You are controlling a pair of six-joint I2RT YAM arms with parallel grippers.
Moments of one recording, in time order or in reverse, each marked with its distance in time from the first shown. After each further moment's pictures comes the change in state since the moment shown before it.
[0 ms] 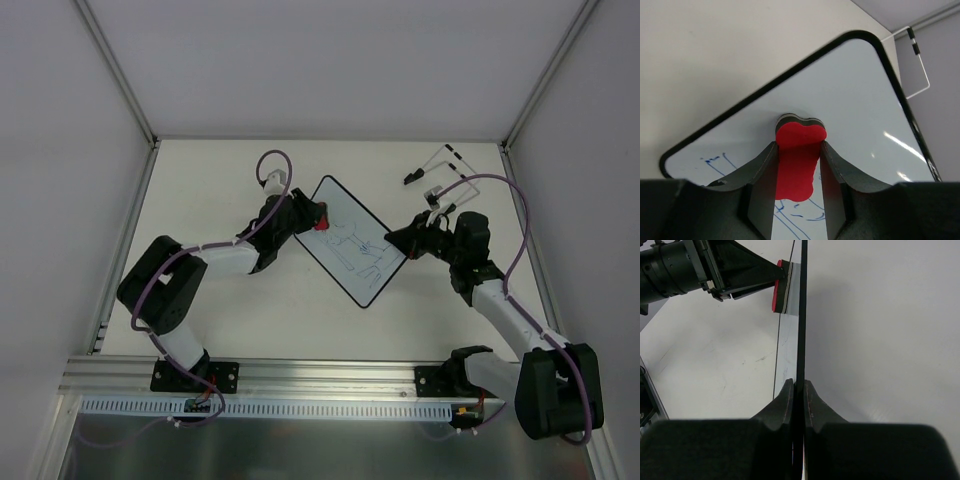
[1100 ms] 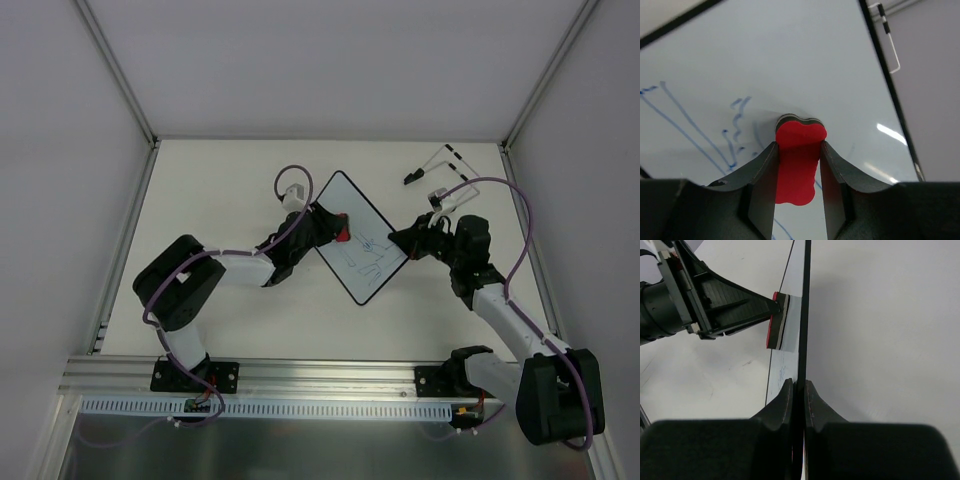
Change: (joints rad) left arm -0.160 0.071 -0.005 0.127 -0.085 -0.115; right arm 0.006 -0.030 -0.026 -0.002 0.090 0.005
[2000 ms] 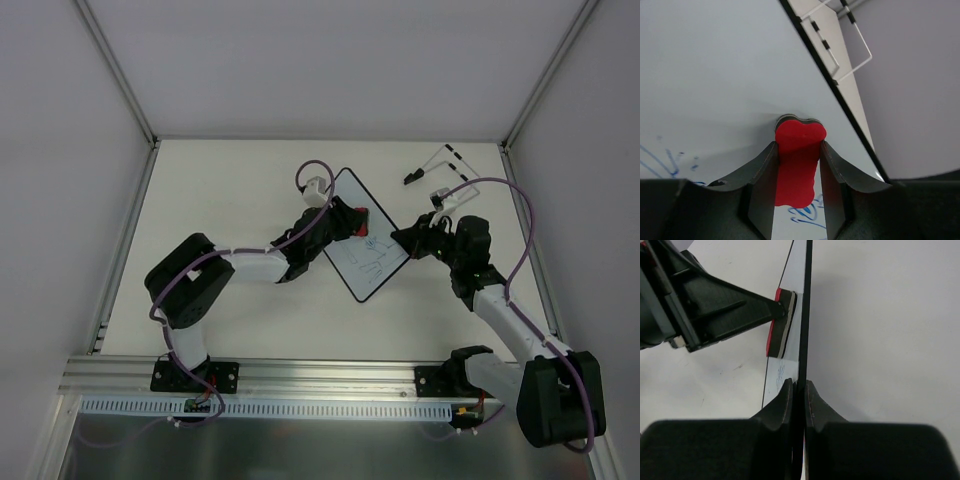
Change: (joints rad) left arm -0.039 0.056 0.112 -0.006 -0.002 0.068; right arm 0.010 -0.013 -0.001 -0.007 0.055 0.003
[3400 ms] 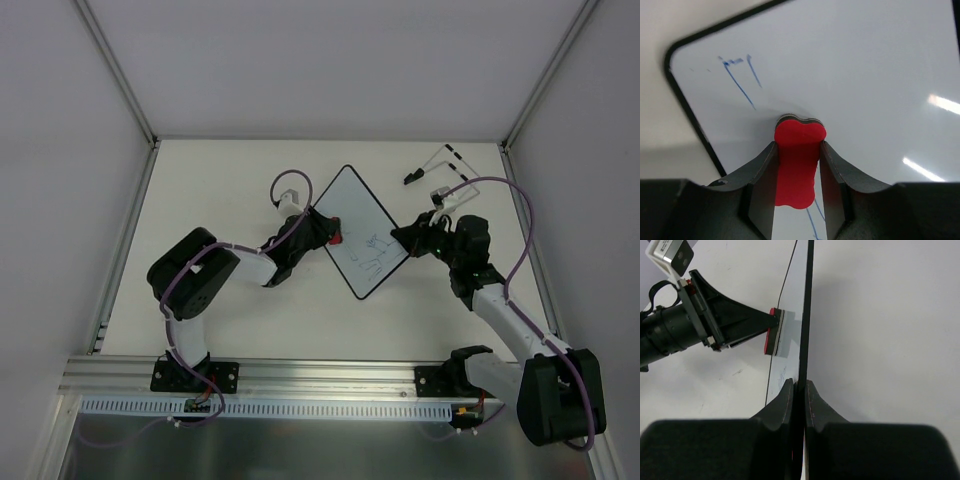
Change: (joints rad) left arm 0.116 0.047 -0.153 0.064 0.001 -0.097; right arm 0.007 0.012 0.000 0.025 0.013 0.013
